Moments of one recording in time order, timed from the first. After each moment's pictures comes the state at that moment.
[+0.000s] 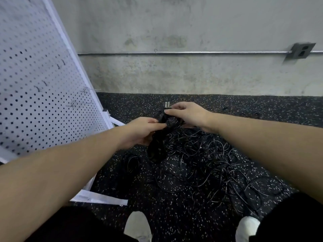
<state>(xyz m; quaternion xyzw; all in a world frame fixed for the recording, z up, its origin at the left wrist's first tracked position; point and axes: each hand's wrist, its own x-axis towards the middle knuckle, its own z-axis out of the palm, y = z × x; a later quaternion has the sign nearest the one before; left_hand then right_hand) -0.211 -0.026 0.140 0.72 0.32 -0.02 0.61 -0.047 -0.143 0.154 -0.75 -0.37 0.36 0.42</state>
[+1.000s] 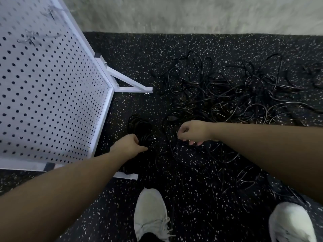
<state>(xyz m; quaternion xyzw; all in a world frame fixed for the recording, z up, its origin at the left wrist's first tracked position) -0.290 0.050 -0.112 0.78 0.51 -0.21 0.29 -0.062 -0.089 -0.071 -0.74 -0.41 0.52 0.05</state>
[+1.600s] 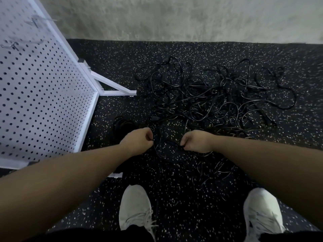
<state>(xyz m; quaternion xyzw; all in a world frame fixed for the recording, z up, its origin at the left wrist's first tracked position) -0.232 -0.006 -0.088 0.87 0.33 -0.16 0.32 -0.047 -0.175 -0.076 -0.78 -0.41 0.47 0.06</state>
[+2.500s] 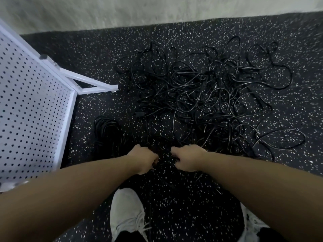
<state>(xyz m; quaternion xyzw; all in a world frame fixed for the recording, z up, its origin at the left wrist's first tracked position) -0.204 -0.057 -0.155 0.91 0.03 -0.40 0.05 -0.074 -0.212 -0.124 -0.74 -0.52 0.43 -0.07</state>
